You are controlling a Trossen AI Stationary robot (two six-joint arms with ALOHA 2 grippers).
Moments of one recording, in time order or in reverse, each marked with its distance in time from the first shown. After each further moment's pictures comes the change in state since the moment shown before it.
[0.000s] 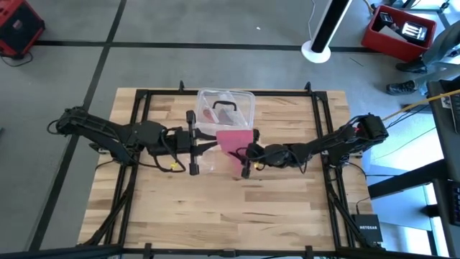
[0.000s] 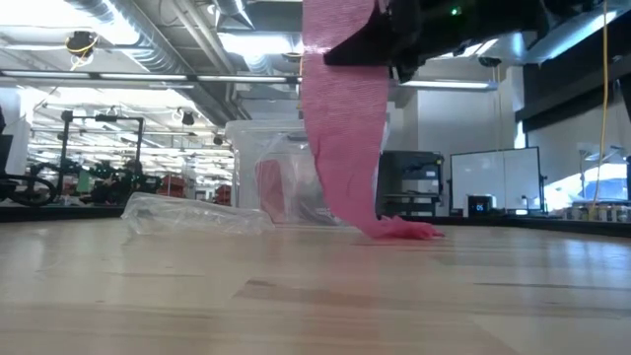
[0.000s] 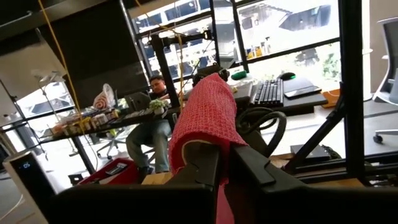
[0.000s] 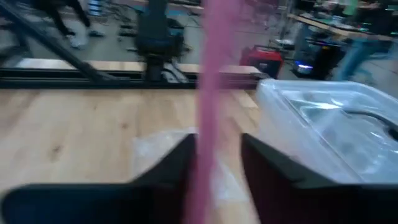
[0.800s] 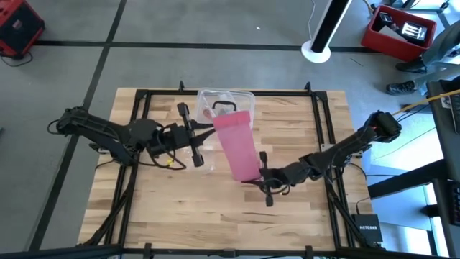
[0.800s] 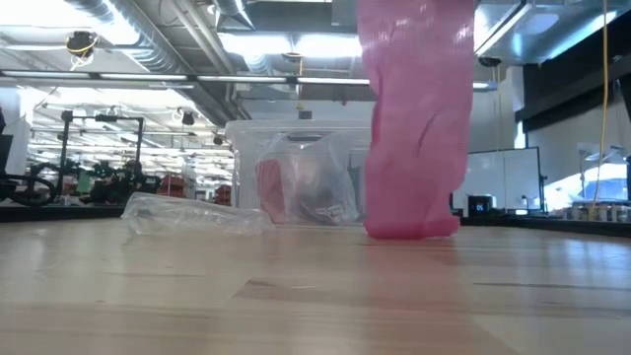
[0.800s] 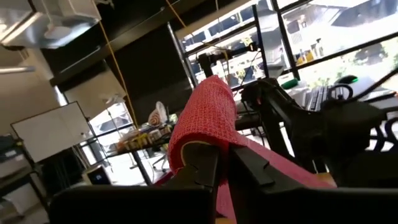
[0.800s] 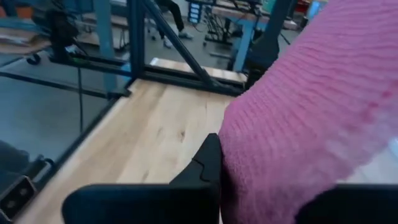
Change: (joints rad) left arm -0.004 0.006 0.000 0.149 -0.185 0.211; right arm 0.273 -0.182 0.001 -0.196 -0.070 -0.021
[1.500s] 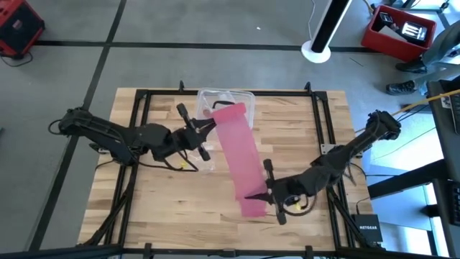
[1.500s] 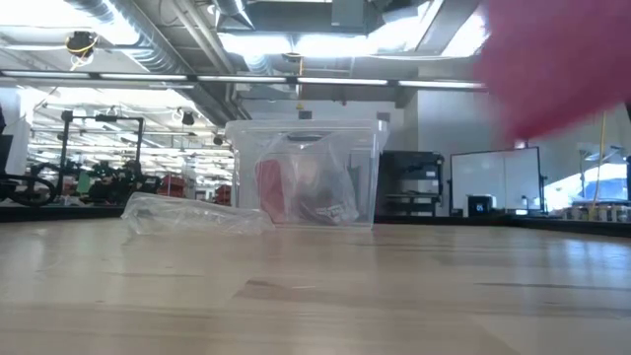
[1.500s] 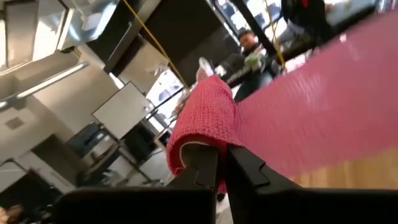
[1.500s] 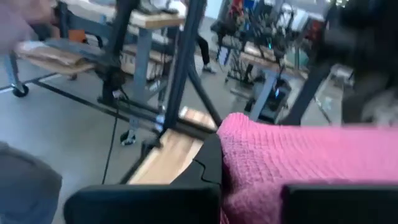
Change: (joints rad) left arm 0.012 0.036 -0.005 -0.104 -0.261 0.239; right arm 0.150 0.001 0.418 -0.306 0.006 -0.153
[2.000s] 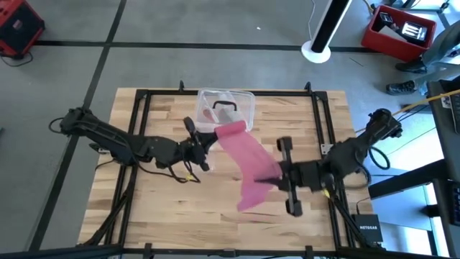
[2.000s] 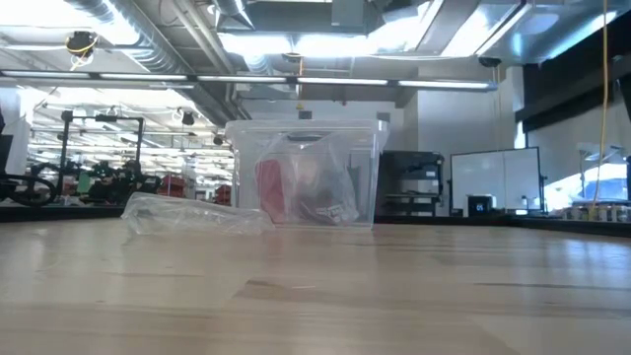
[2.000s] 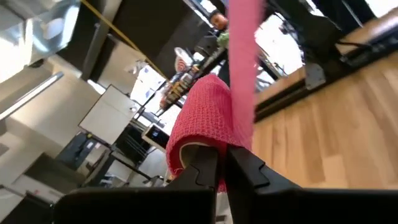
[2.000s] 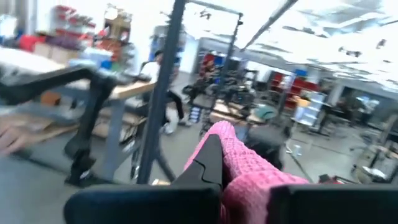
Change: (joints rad) left arm -0.043 0.024 -0.154 0.001 0.005 0.033; right arm -0.032 0.000 0.331 -0.053 0.059 -0.088
